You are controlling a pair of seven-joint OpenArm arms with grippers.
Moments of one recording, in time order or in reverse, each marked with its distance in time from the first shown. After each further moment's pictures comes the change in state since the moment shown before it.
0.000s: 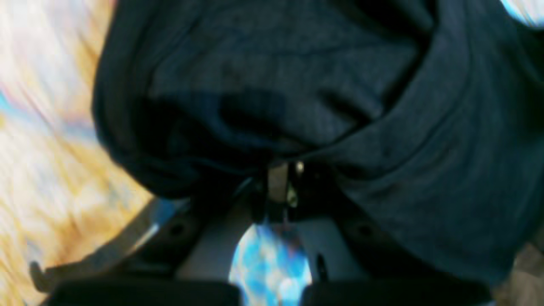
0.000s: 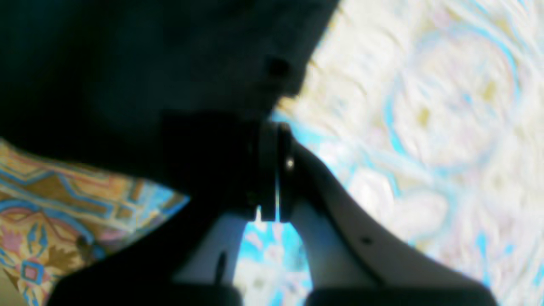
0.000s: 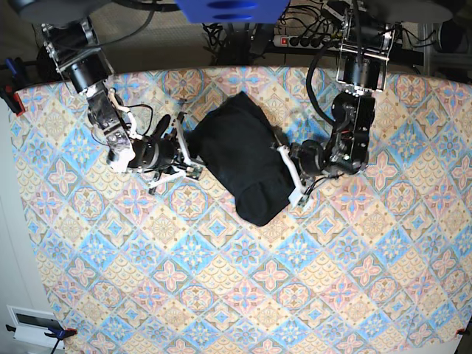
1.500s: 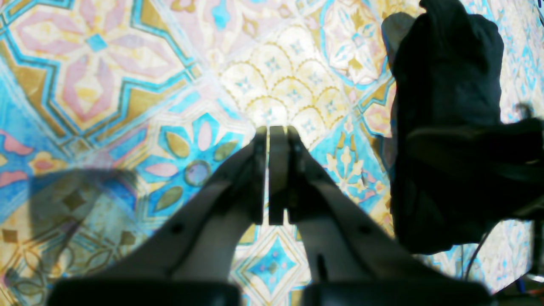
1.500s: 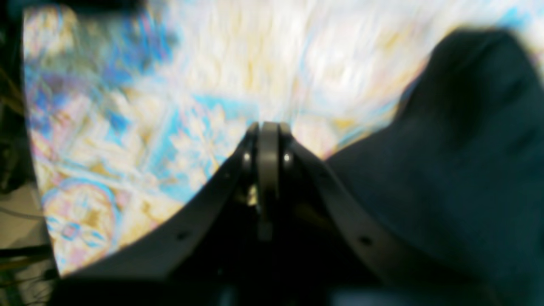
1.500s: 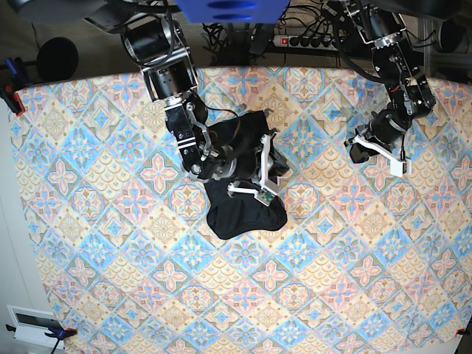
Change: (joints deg) left arm 17.6 3.0 -38.7 17.9 -14.3 0.8 2.5; right arm 4.4 -30.0 8.6 -22.5 -0.5 0.0 7.3
